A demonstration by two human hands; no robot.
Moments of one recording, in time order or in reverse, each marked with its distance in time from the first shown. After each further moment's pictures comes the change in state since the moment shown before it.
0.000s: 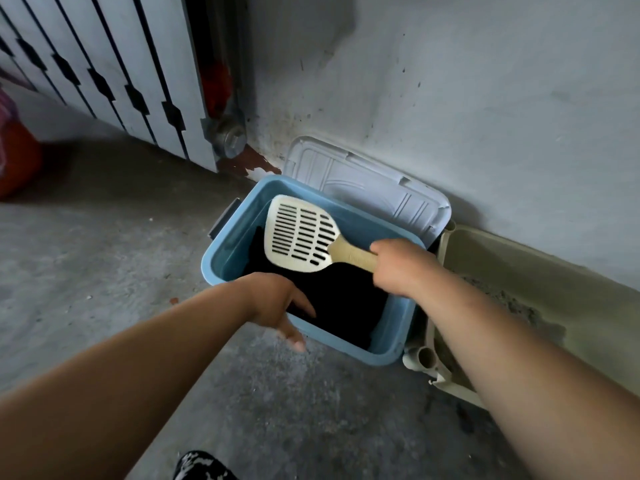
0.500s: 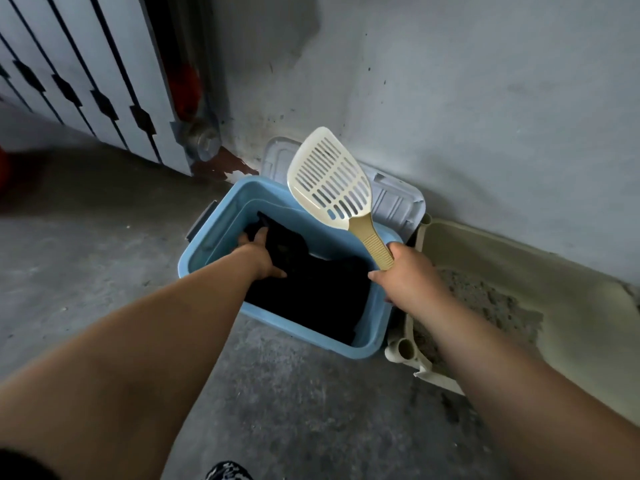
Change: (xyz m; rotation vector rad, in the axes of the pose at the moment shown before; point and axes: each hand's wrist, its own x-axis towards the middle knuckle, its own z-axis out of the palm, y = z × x) left_hand 0.067 -0.020 -0.023 -0.270 0.308 -0.587; right_hand -0.032 0.034 0.023 0.584 0.213 0.150
